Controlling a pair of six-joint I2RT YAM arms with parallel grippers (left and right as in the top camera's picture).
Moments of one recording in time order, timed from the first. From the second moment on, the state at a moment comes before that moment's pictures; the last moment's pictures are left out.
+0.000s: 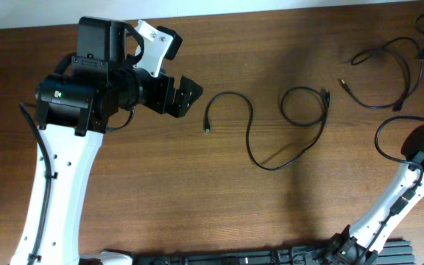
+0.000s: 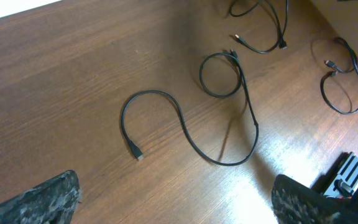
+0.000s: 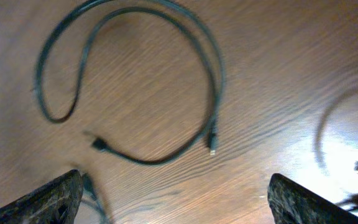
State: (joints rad) left arm -0.26 1.53 1.81 -1.16 0.47 0.13; right arm -0.63 2.42 2.67 -1.55 -0.18 0.07
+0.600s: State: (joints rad) left arm -0.26 1.53 1.81 -1.16 0.47 0.13; right arm -0.37 2.42 2.67 -1.69 -0.39 0.12
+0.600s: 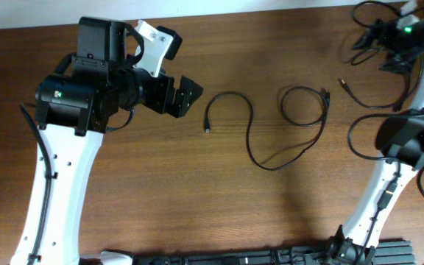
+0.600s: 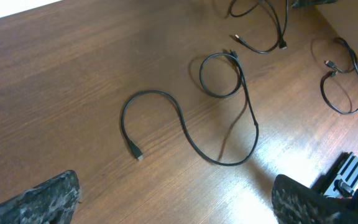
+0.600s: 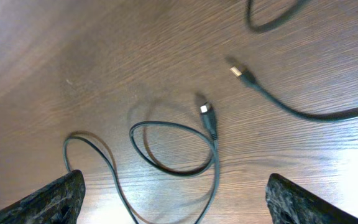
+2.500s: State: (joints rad) left arm -0.26 1.53 1.81 -1.16 0.47 0.13; right arm 0.07 1.84 1.16 -1.05 -0.21 0.58
